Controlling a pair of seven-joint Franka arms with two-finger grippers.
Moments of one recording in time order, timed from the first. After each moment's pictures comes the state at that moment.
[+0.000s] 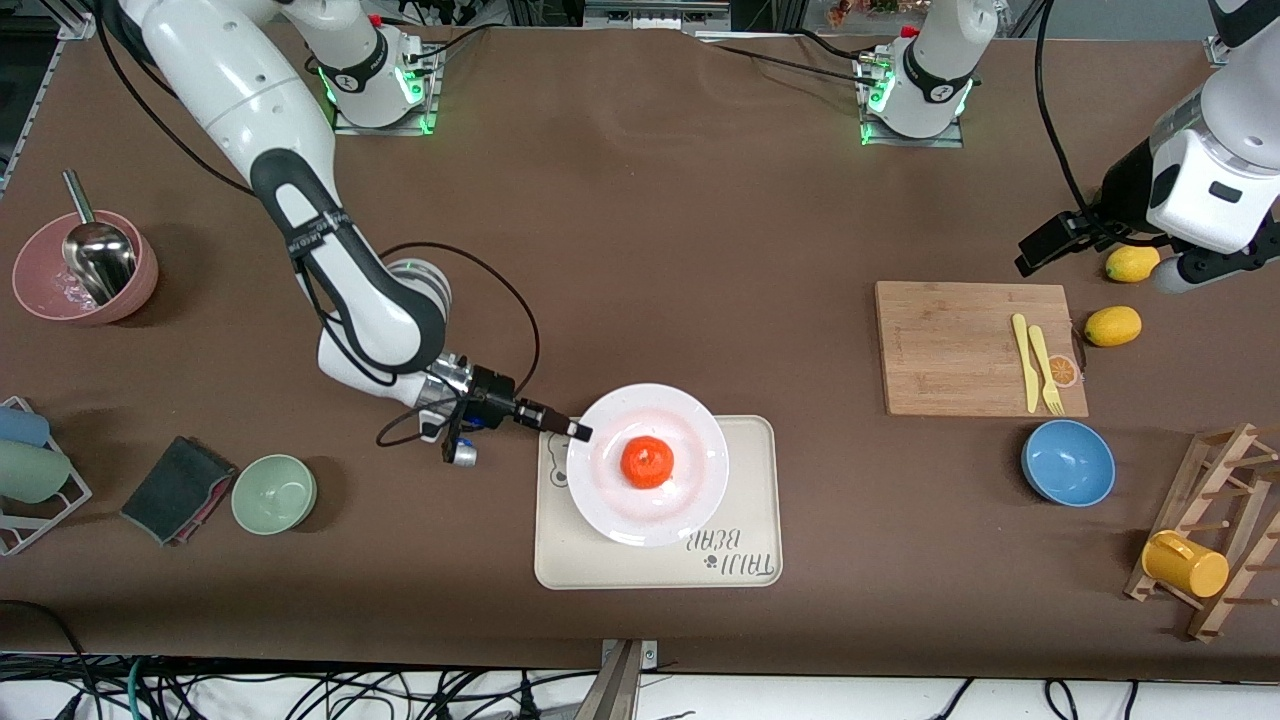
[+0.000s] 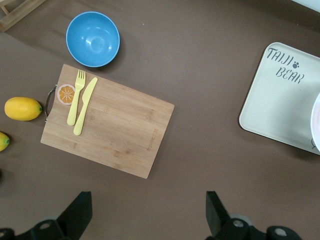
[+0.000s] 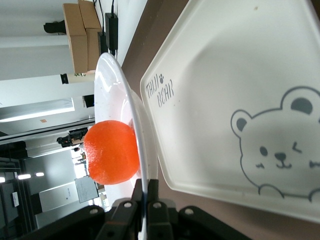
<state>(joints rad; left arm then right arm) -0.13 0.00 0.02 -1.63 -0.05 1.61 -0.47 0.09 0.85 0.44 -1.52 1.41 2.56 -0.47</state>
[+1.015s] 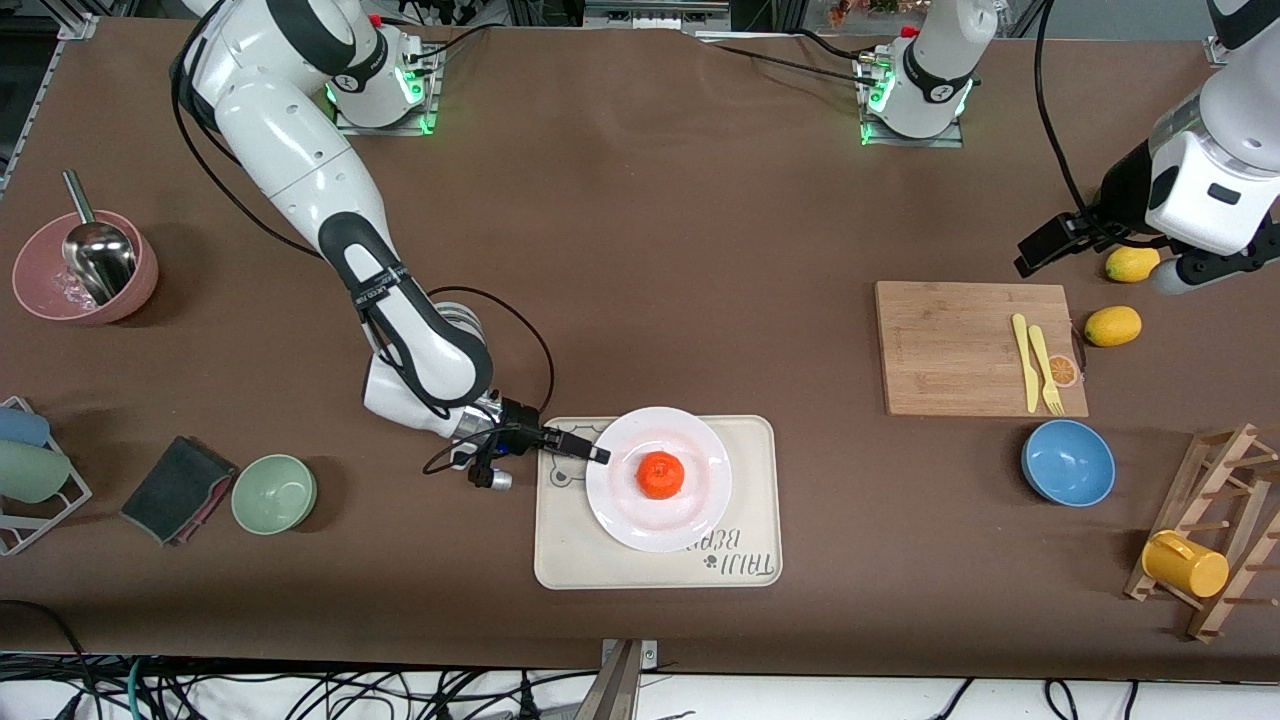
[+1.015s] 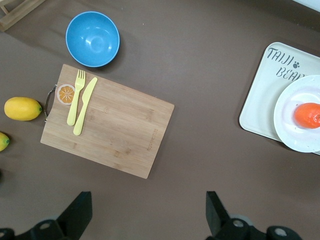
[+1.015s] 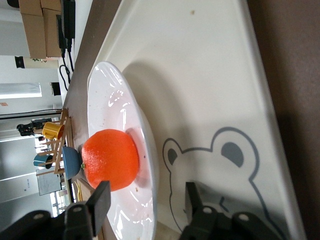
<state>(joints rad) -0.13 0.00 0.02 -1.63 -0.05 1.61 -0.47 0.17 1.05 0.39 -1.35 1.20 2.60 -0.46</state>
